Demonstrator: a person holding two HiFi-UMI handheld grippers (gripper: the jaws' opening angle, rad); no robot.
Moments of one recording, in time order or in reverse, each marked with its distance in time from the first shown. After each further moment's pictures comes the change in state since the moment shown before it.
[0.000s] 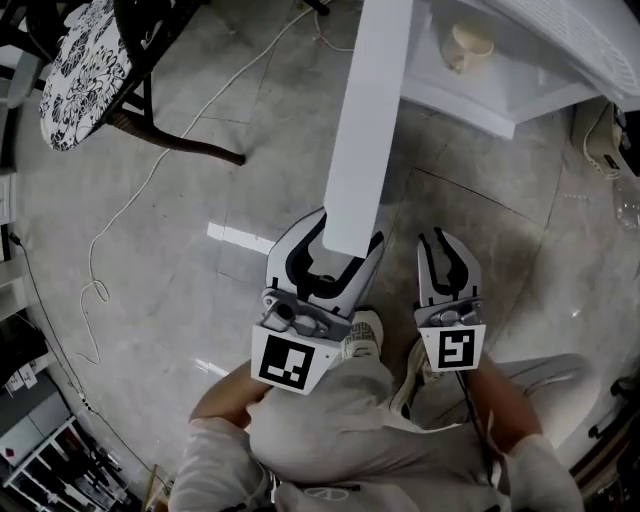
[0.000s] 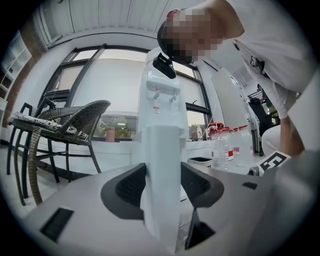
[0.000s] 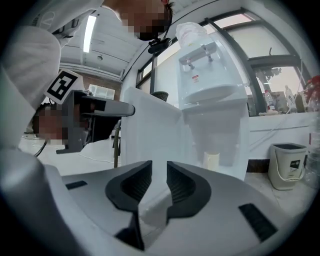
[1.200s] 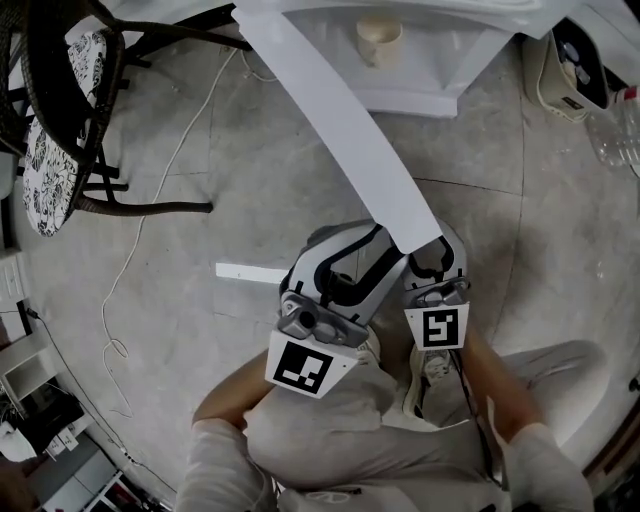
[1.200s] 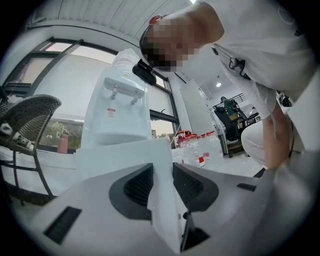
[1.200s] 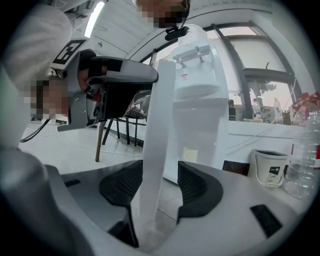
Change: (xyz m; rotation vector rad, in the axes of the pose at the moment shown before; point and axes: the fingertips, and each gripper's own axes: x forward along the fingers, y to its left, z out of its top) left arm 0.070 -0.111 0.025 0.122 -0.143 -0.367; right arm -0.022 -0.062 -0.051 -0.085 0.129 -0.136
